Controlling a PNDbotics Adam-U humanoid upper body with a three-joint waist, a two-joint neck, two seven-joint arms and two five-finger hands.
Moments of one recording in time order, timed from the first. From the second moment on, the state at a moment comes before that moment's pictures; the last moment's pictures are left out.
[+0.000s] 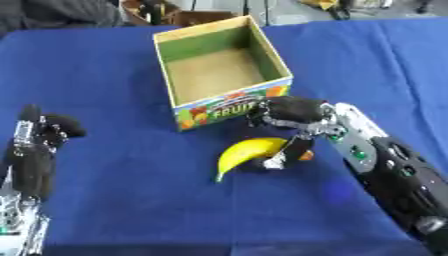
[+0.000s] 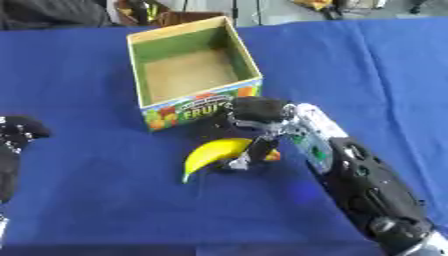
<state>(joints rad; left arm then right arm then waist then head) -0.14 0.18 0.01 -1.68 0.14 -0.14 0.02 -0.67 -0.33 0.40 -1.23 0.80 -0.69 0.34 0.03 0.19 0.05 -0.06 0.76</state>
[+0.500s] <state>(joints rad) -0.14 0.18 0.01 -1.68 0.14 -0.14 0.02 -0.67 -0.33 0.41 -1.22 0.85 -0.71 0.27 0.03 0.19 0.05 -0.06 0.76</state>
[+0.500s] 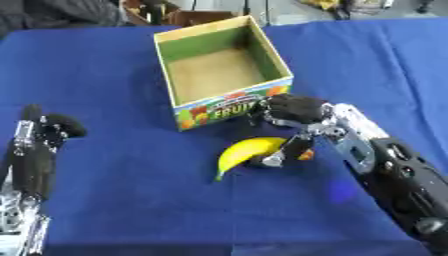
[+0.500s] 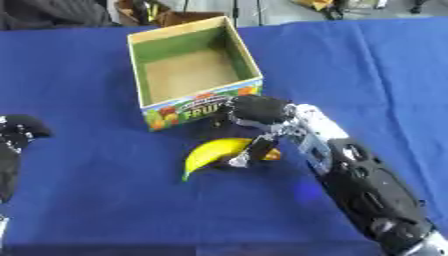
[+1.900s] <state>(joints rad) -0.14 0.18 0.01 -1.68 0.14 -0.14 0.01 -0.67 -0.34 0.41 -1.22 1.00 -0.76 0.14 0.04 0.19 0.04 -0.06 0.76</state>
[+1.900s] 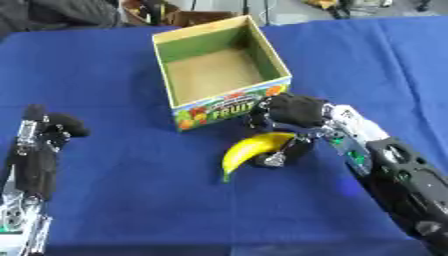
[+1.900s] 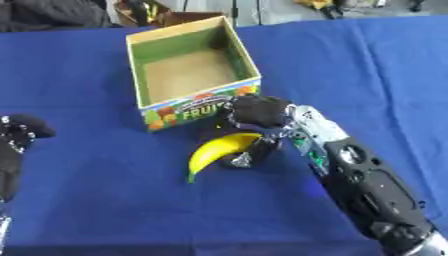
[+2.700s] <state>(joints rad) -0.14 0.18 0.01 -1.68 0.14 -0.14 0.01 -0.67 -0.35 0.41 -1.25 1.00 -0.75 0.12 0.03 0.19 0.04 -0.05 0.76</state>
